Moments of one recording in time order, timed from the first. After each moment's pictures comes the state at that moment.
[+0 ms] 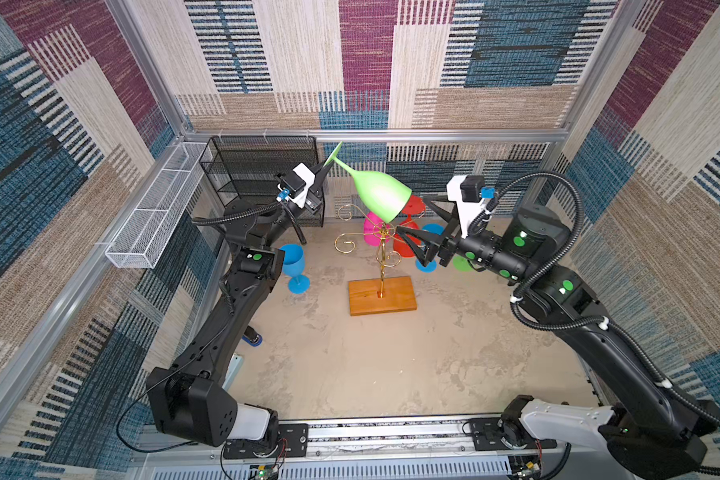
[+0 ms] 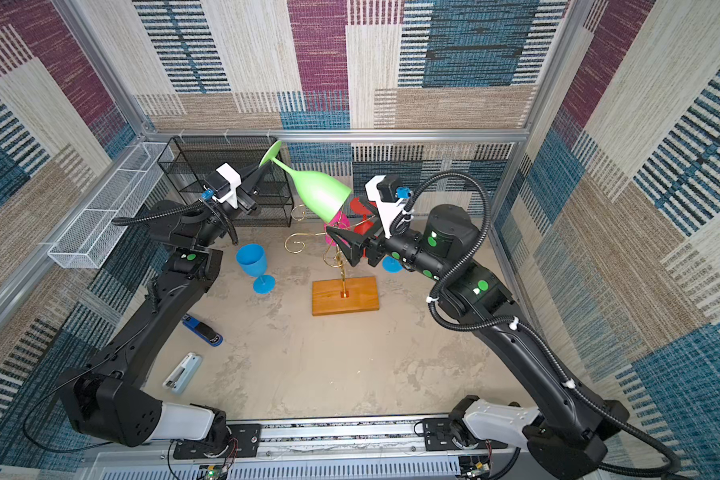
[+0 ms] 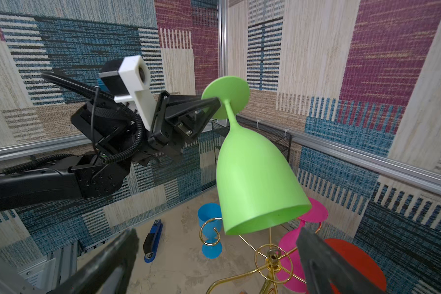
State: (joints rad) left arm -0.22 1.42 1.37 0.64 0.54 0.20; right arm 0.65 1.11 1.46 -0.24 -0.26 0.04
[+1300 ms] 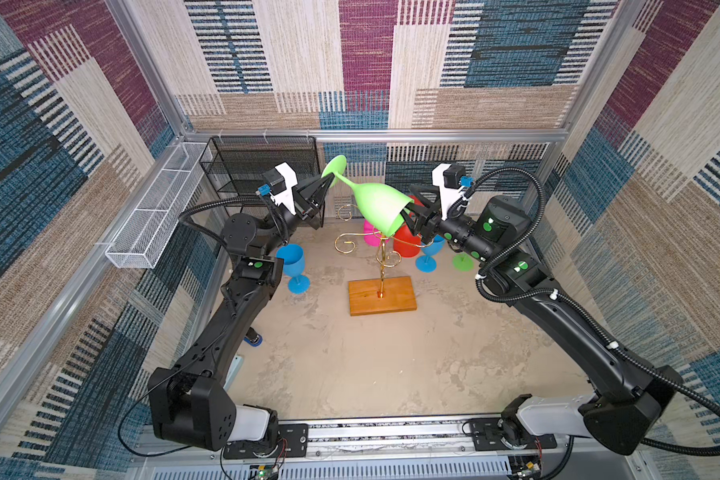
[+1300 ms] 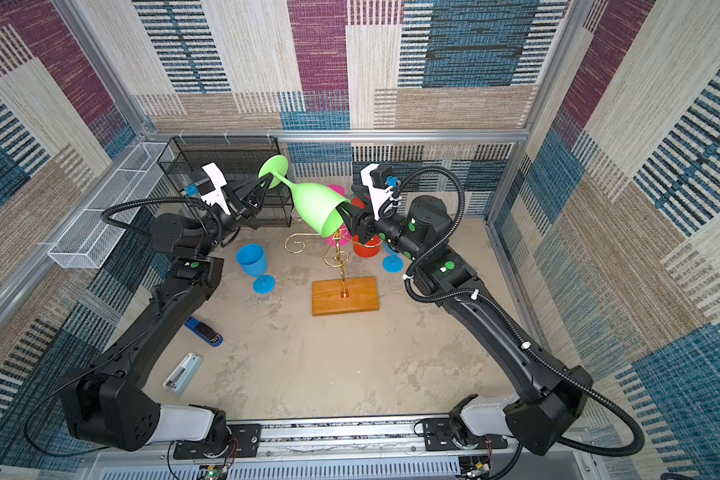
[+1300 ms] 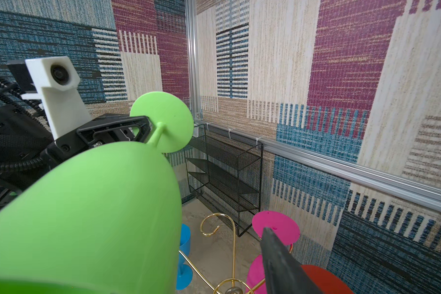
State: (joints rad) left arm -0.21 1.40 1.27 0.77 0.67 -0.22; right arm 0.57 1.35 1.46 0.02 -0.29 0.03
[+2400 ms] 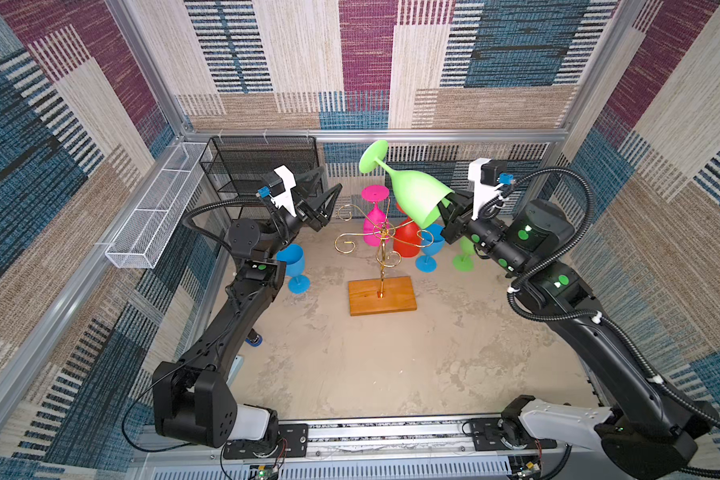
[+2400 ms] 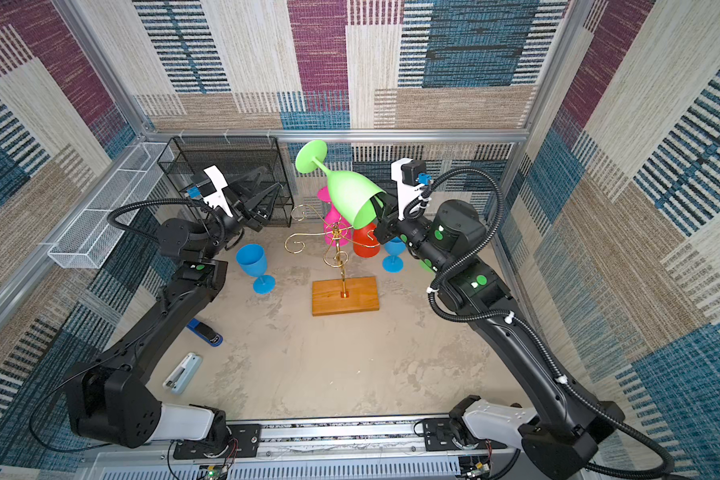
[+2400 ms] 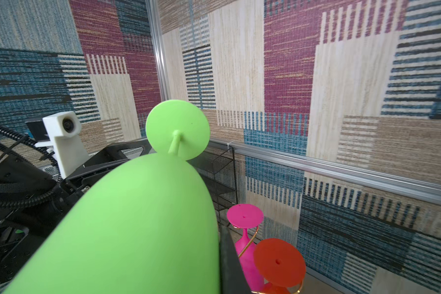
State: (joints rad) left arm -0.20 1.41 1.22 0.86 0.60 -0.28; right arm 0.56 1.16 1.50 -0.20 -0.02 0.08
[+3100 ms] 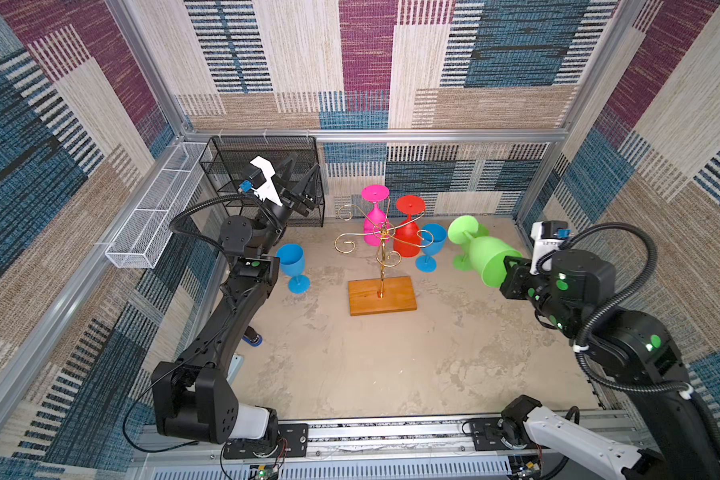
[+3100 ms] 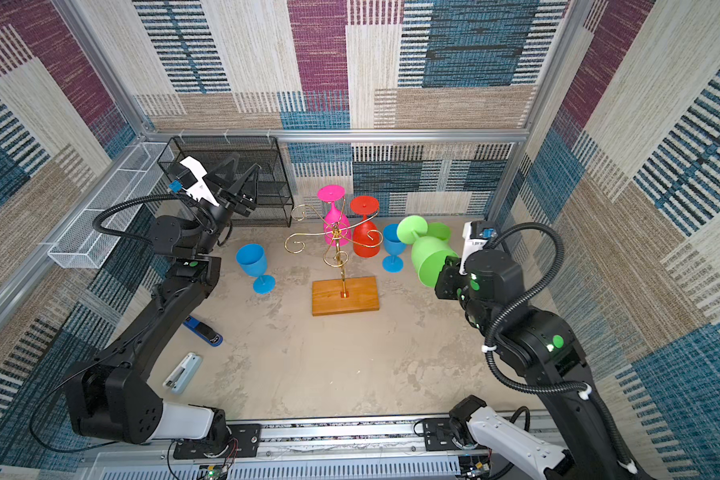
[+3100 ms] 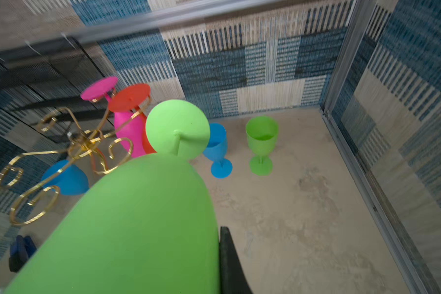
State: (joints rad) left arm -0.15 1.40 1.24 0.82 0.43 -0.28; right arm 0.54 0.92 1.41 -1.05 0.39 0.41
